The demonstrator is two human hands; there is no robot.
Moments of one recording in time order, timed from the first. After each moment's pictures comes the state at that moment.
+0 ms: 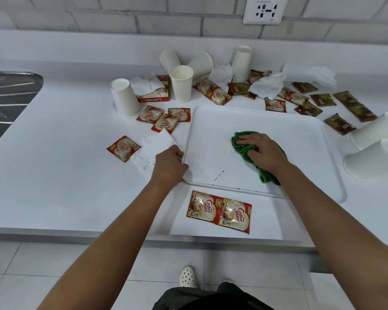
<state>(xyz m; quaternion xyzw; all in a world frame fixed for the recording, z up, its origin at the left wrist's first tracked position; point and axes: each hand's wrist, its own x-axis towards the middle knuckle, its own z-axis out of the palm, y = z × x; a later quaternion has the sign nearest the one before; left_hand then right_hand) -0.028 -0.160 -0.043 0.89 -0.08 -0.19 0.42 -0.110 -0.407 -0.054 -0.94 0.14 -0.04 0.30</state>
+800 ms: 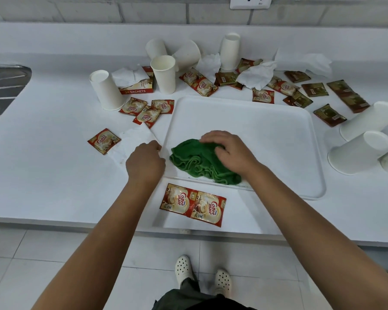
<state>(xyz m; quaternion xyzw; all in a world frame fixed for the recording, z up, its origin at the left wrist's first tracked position) -0.054 -0.177 -0.027 0.98 -0.07 -0.10 0.17 -0.122 -0.373 -0.034 -0.91 0.04 -0.01 0.42</state>
